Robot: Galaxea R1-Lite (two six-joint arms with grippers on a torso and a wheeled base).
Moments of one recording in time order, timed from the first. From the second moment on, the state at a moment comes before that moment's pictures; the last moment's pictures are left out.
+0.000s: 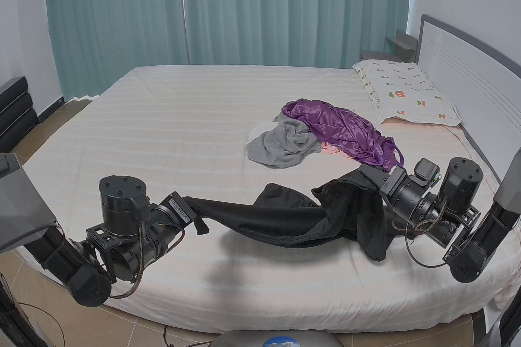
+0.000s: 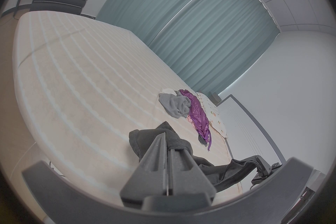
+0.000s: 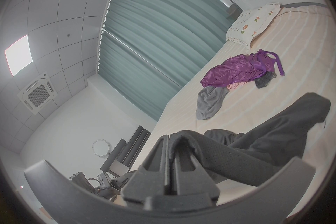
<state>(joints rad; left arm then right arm) -0.50 1.88 -0.44 -1.11 0.24 -0.89 0.40 1.96 -0.41 -1.52 0.12 0.87</state>
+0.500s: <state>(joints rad) -0.50 1.88 -0.44 -1.11 0.24 -0.89 0.39 1.97 -0.41 -1.52 0.12 0.87</state>
